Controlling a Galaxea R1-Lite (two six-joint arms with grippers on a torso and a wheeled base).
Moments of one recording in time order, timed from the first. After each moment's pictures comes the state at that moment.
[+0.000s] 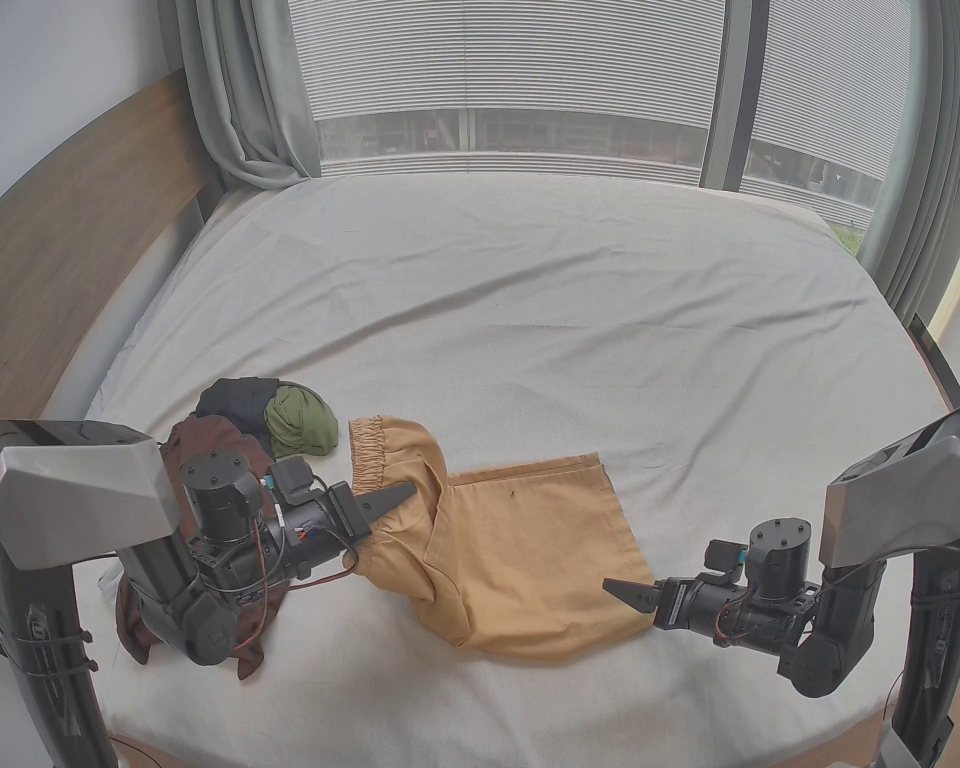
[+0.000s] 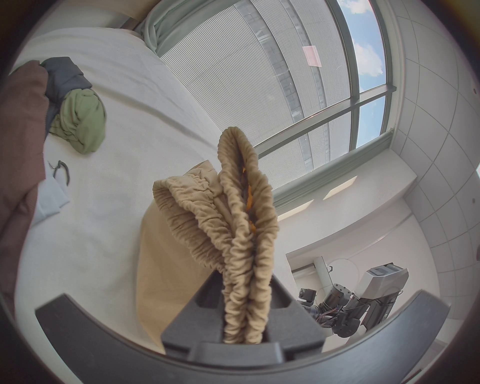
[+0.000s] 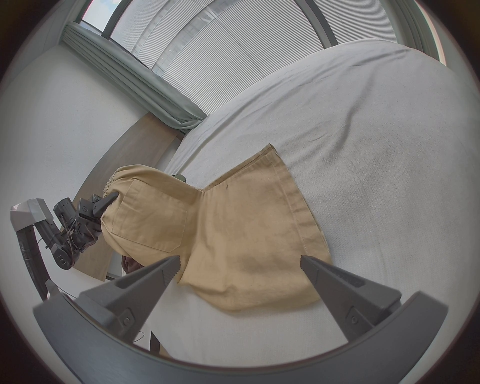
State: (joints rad) left arm -0.33 2.20 -0.52 -1.54 -0.50 -0.80; right arm 0.42 2.28 -0.27 -1.54 0.21 0.53
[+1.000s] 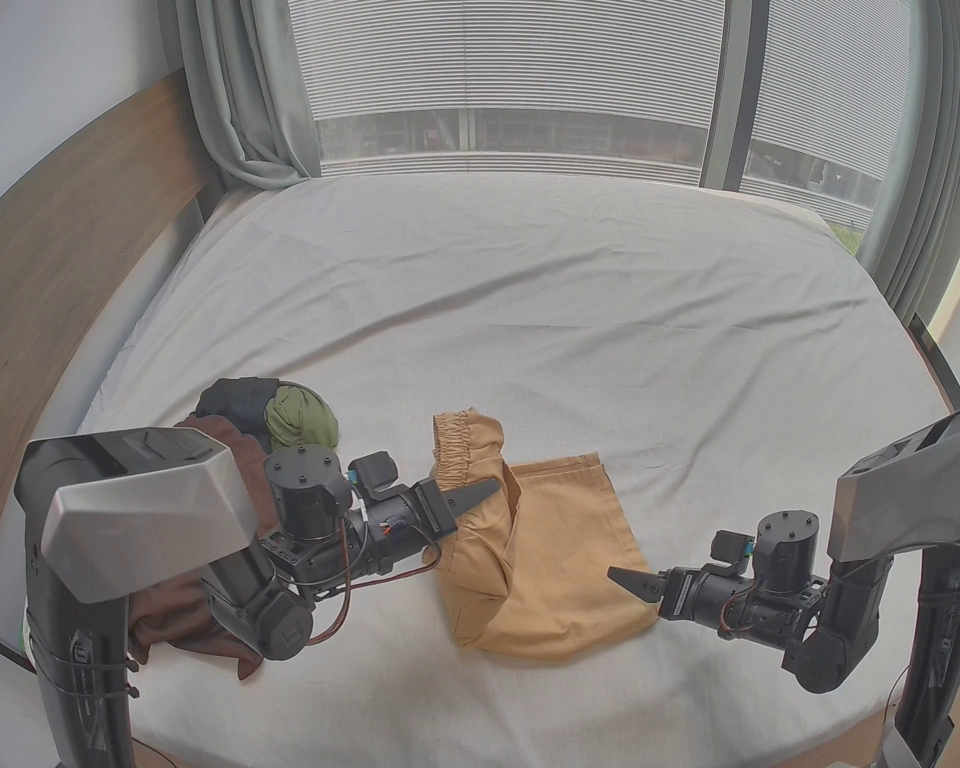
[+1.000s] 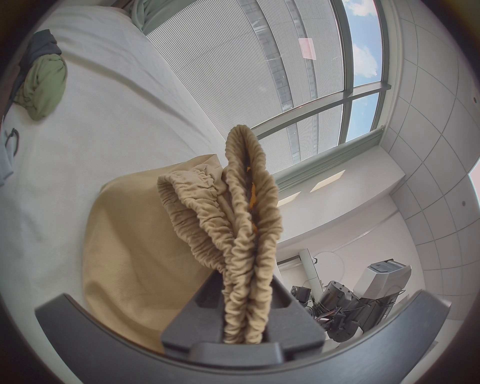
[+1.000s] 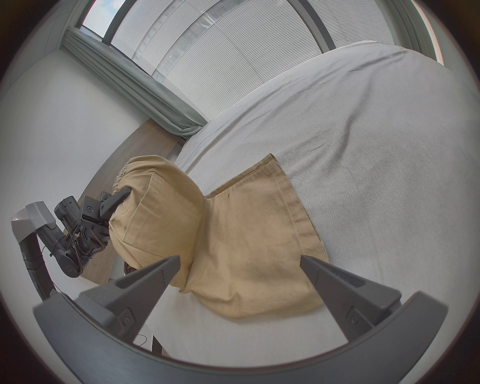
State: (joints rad) left arm -0.49 2.31 -0.76 -1.46 -0.46 -0.86; right arm 0.41 2.25 -0.27 -1.54 0.21 0.55
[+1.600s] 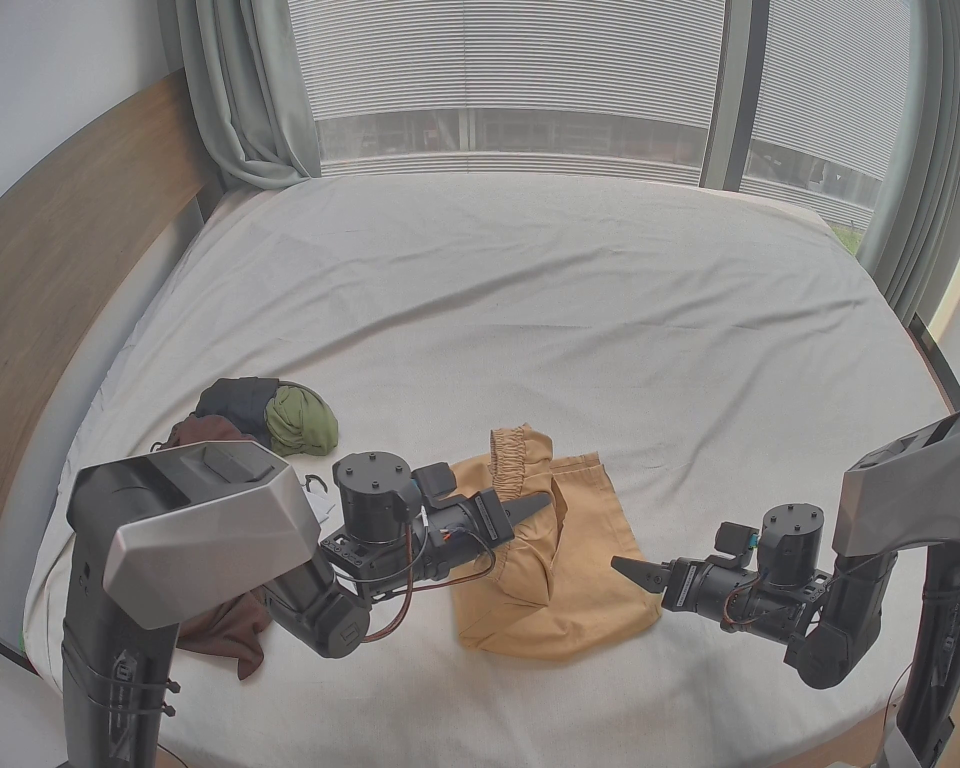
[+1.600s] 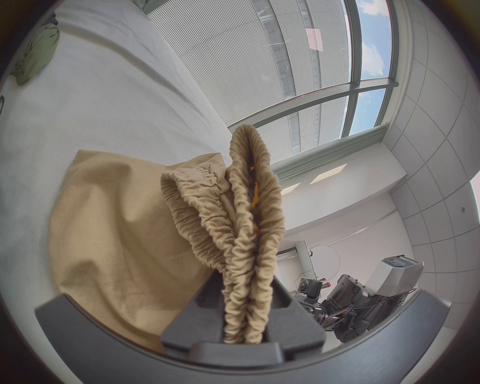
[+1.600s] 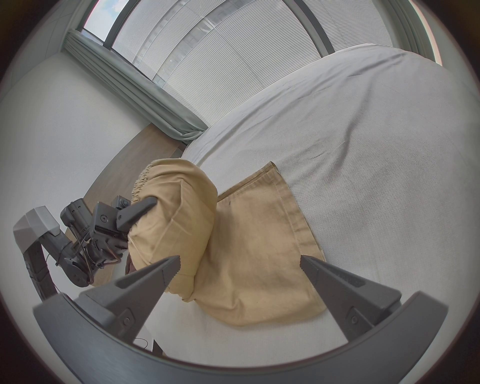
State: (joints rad) left arm -0.58 2.42 -0.95 -1.35 -0.44 -0.88; right arm 0.40 2.24 -0.28 -1.54 0.20 0.55
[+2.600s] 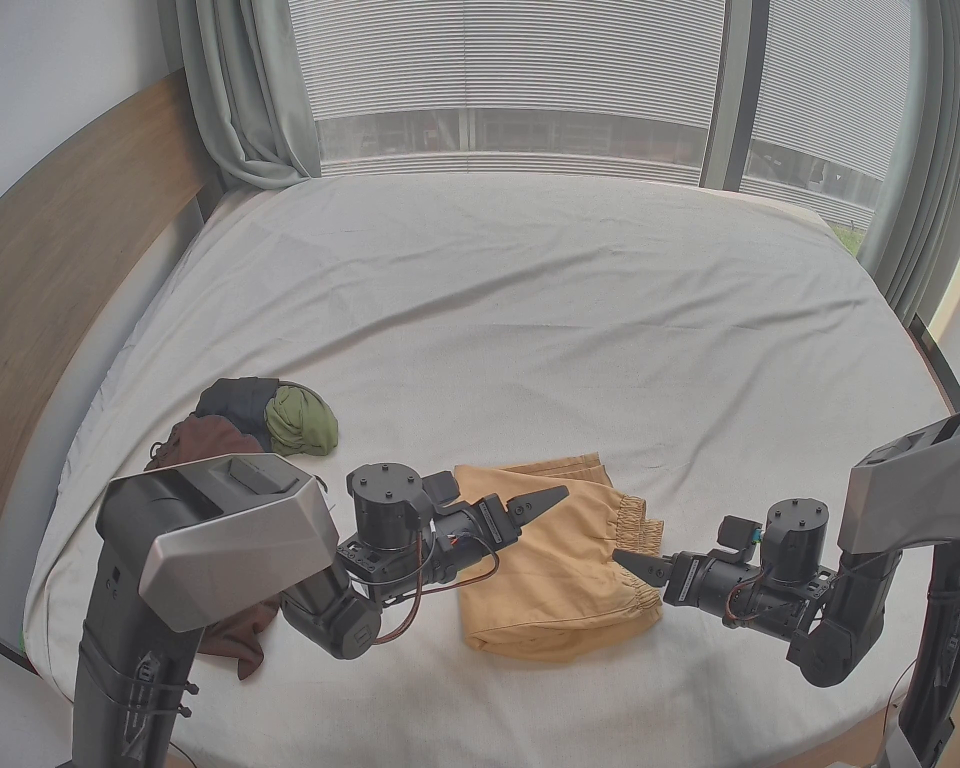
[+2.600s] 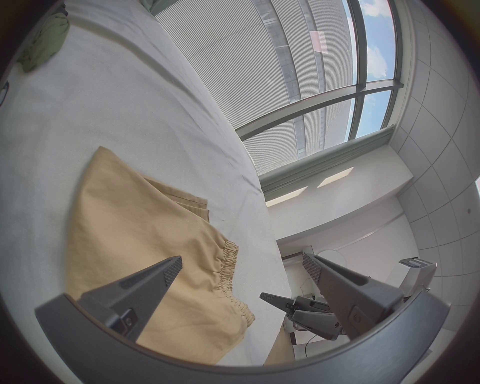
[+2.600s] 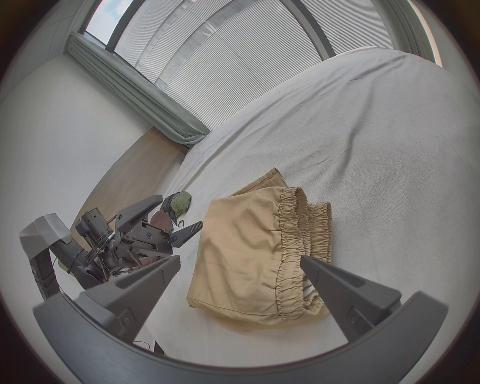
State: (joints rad) left arm -0.57 2.49 -1.01 -1.35 -0.39 -0.88; right arm 0.40 2.21 -0.28 -1.54 0.20 0.56
